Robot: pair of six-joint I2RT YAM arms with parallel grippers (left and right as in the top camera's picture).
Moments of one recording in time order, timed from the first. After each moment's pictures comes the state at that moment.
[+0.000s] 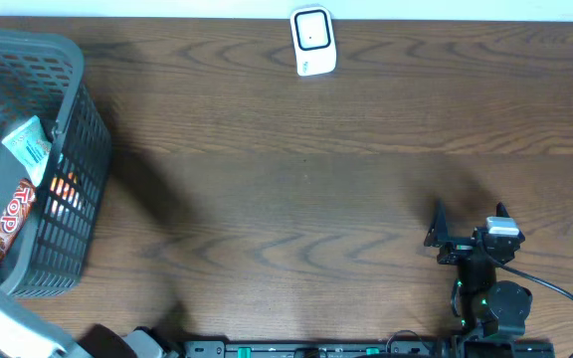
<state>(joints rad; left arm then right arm) 0.83 1.43 1.77 -1.07 0.59 -0.35 -0.06 0.01 0.01 -0.07 -0.01 0.03</state>
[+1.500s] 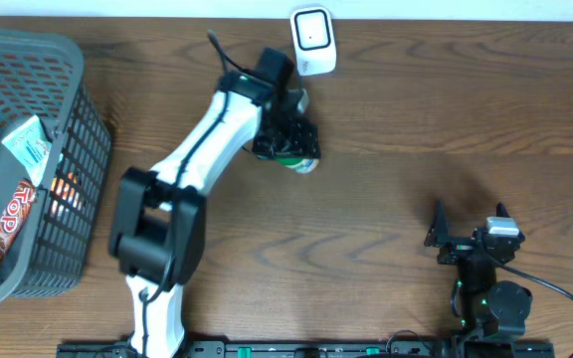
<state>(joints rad) -0.43 2.09 1.67 -0.97 0.44 -0.28 -0.06 0.01 0.01 -0.07 -0.01 0.03</state>
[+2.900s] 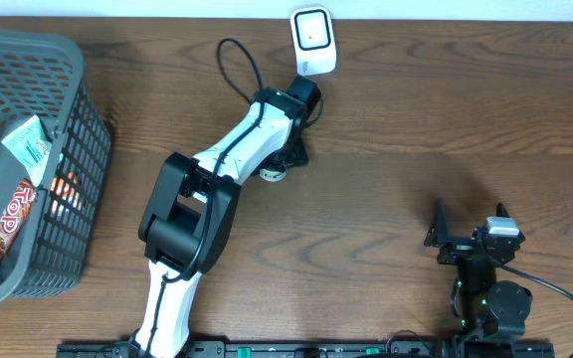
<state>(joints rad) -0.52 2.20 1.68 -1.01 -0.12 -0.81 -0.06 0.01 0.01 -0.07 -0.01 0.03</state>
